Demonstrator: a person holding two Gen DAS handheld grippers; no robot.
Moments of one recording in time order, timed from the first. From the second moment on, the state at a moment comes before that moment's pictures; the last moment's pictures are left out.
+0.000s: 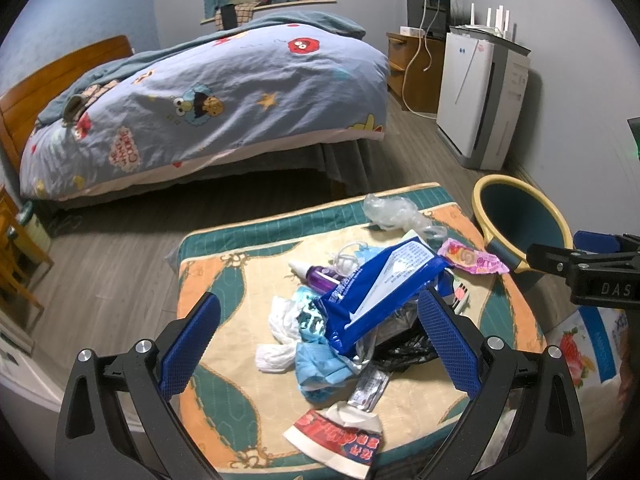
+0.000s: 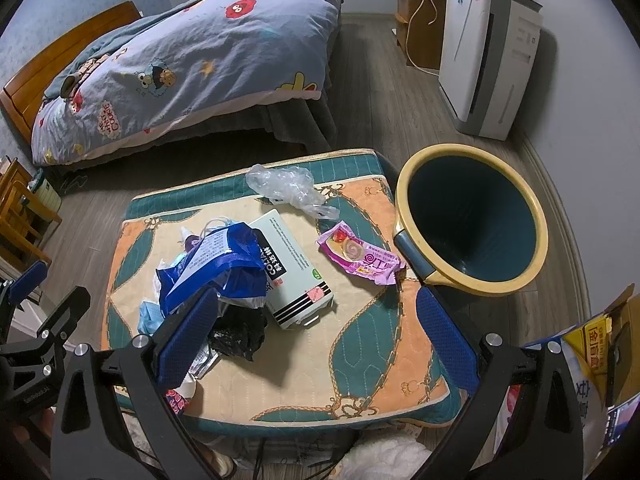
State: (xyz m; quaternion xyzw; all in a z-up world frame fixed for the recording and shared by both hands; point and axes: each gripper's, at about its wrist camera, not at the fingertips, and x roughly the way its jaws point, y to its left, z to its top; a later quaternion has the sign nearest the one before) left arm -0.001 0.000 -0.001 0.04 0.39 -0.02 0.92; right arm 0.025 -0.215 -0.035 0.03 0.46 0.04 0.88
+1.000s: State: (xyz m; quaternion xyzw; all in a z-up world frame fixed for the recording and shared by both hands) left arm 0.014 -0.003 -0.004 0.04 0.40 -0.05 0.92; right arm 0.044 -0.240 -0.025 0.05 0.46 0.04 0.89
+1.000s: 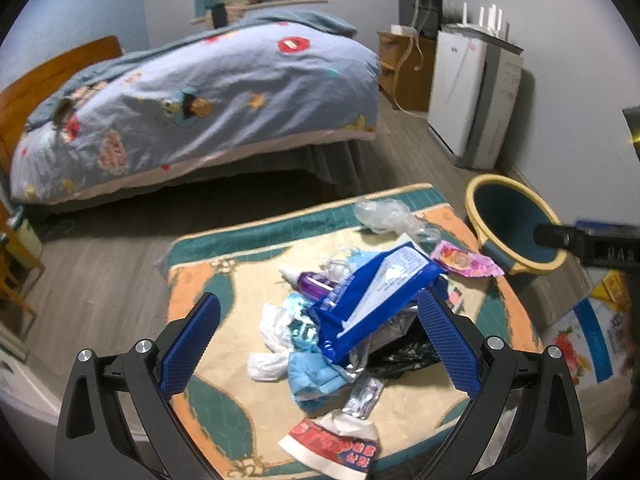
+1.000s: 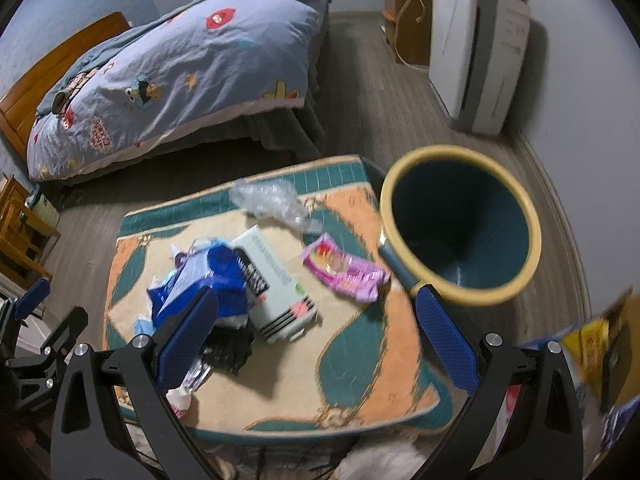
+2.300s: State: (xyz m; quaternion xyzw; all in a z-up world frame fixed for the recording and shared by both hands) left arm 0.096 -0.053 -0.110 0.14 0.50 -0.15 0.84; right arm 0.156 -0.229 -0.173 -0.17 0.58 0.15 0.78
